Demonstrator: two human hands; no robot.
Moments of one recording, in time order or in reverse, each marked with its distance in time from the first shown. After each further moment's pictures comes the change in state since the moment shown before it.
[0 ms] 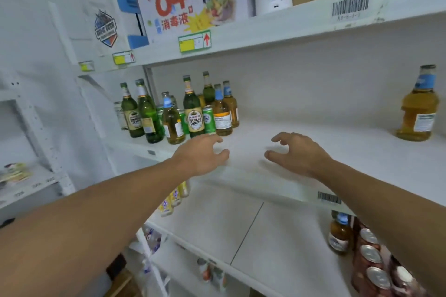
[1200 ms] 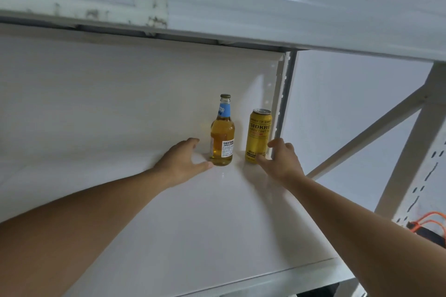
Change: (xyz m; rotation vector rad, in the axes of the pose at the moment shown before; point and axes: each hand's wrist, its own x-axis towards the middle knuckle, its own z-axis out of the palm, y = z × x) left_hand 0.224 0.374 0.164 -0.594 -0.232 0.603; right_hand -0.048 0.331 -0.162 -0.091 0.521 0.806
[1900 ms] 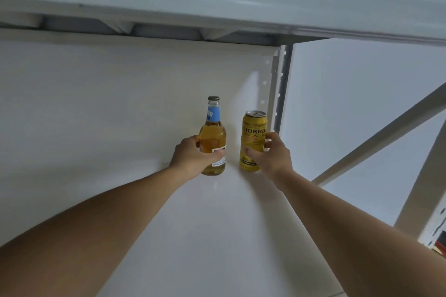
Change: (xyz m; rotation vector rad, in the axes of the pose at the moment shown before) left_hand 0.072 0.037 0.046 -0.372 0.106 -0.128; right_hand 0.057 0.007 0.023 0.471 0.065 0.035
